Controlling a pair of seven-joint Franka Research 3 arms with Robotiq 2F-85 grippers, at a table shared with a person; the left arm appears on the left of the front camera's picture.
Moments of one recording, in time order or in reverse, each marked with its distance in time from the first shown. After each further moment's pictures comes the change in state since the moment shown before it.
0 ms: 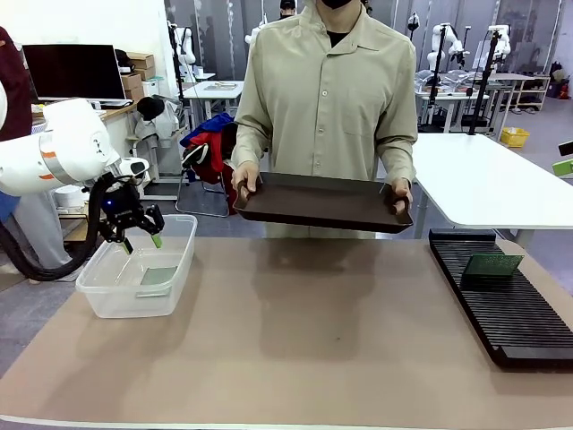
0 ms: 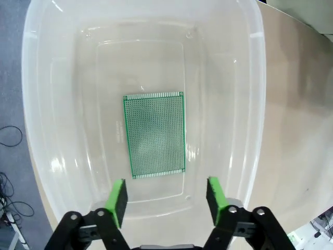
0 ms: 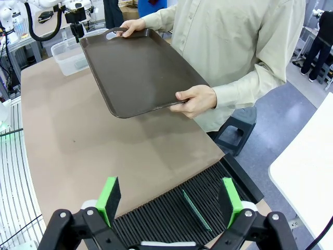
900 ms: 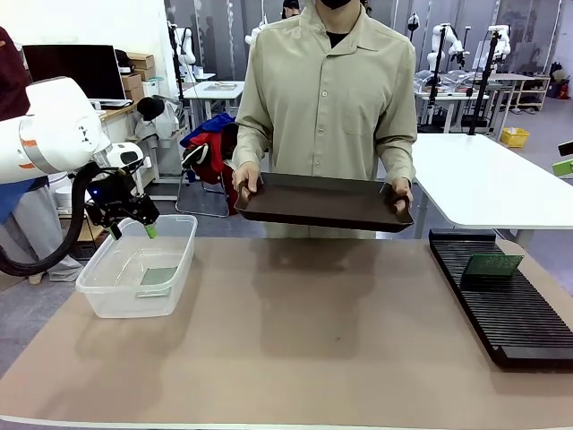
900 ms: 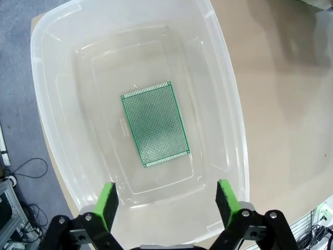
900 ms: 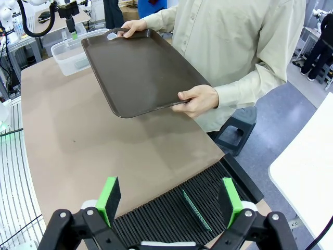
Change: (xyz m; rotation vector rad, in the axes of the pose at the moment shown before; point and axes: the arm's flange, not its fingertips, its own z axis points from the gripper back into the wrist) left arm -0.024 -0.010 0.034 0.040 -0.052 -0.231; right arm 0.000 0.000 0.000 0.000 0.000 0.000
